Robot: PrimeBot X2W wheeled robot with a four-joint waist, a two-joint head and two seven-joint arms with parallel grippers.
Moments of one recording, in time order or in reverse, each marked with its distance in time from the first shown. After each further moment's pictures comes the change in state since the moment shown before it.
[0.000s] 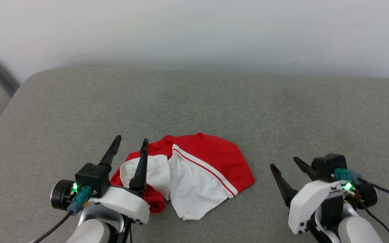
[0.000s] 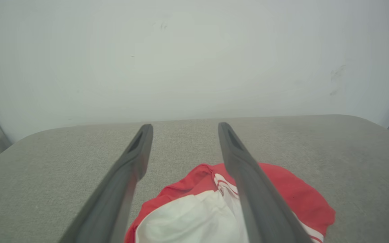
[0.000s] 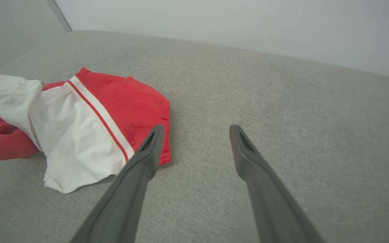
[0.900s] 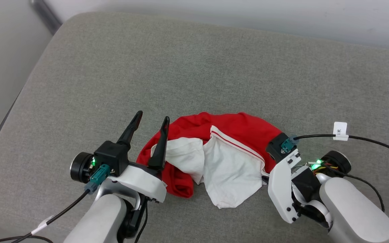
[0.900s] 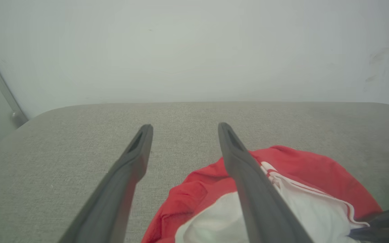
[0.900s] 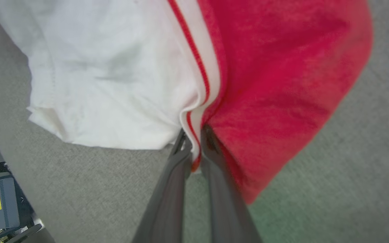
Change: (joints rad) left arm -0.160 -0.082 -0.049 0.116 0.031 -0.083 -0.049; right arm -0.376 -0.241 0.488 0.240 0.281 0.000 0.445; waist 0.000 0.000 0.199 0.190
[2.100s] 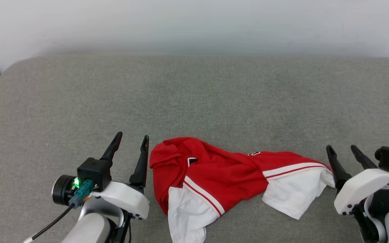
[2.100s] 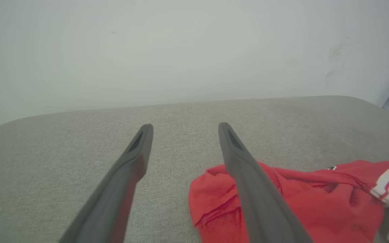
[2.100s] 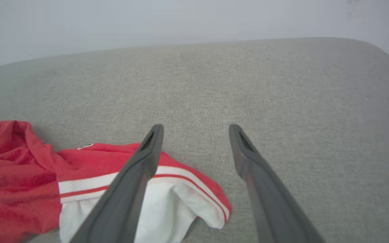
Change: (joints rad) left arm 0.098 0.074 0.026 -0.037 -0.035 0.054 0.037; right arm 0.295 0.158 -0.682 -0.103 -0.169 0.000 -0.500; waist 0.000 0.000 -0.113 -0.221
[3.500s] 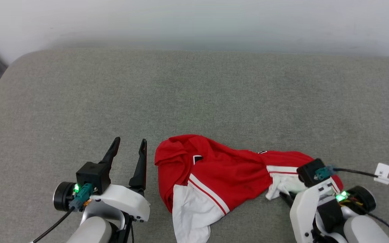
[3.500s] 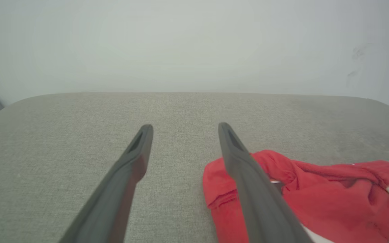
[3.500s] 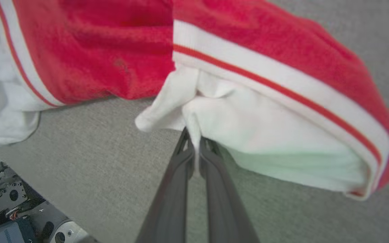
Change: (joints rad) left arm 0.025 -0.011 0.001 0.006 -0.033 0.033 -0.010; right arm 0.024 -0.095 0.381 -0.070 0.048 -0.002 0.431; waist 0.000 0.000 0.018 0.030
